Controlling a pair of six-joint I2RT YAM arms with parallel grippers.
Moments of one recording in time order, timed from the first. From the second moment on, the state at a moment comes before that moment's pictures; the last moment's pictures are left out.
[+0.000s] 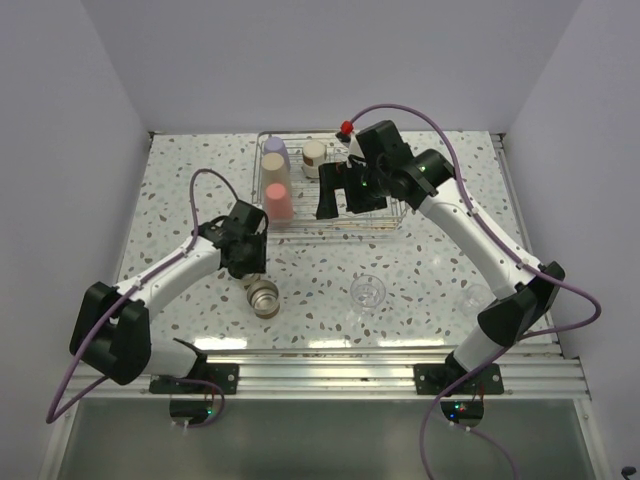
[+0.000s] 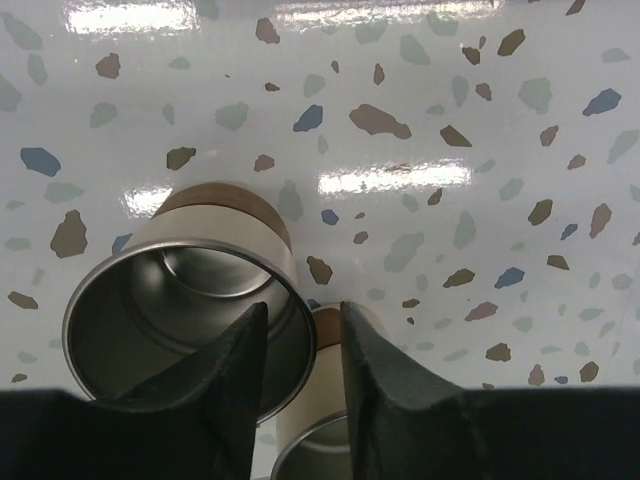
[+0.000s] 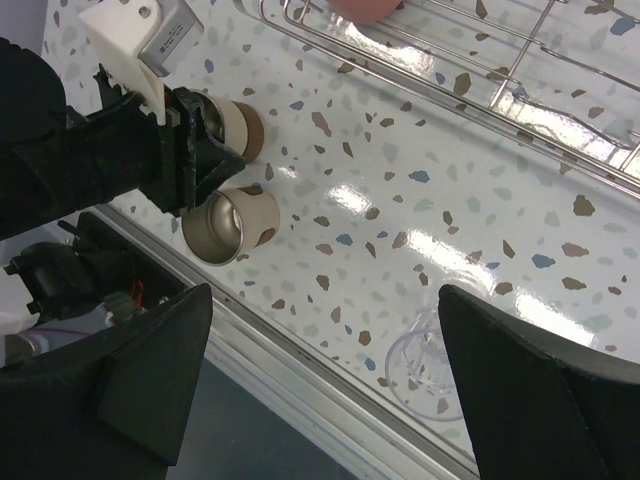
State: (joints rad) left arm -0.47 1.37 0.91 -0.67 -0.07 -0.45; right arm 0.65 1.63 1.82 -1.01 -0.18 0.39
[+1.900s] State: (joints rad) left arm -0.18 1.26 1.17 0.73 0.72 -1.26; right arm 0.49 1.73 1.99 -0.26 -0.66 1.07
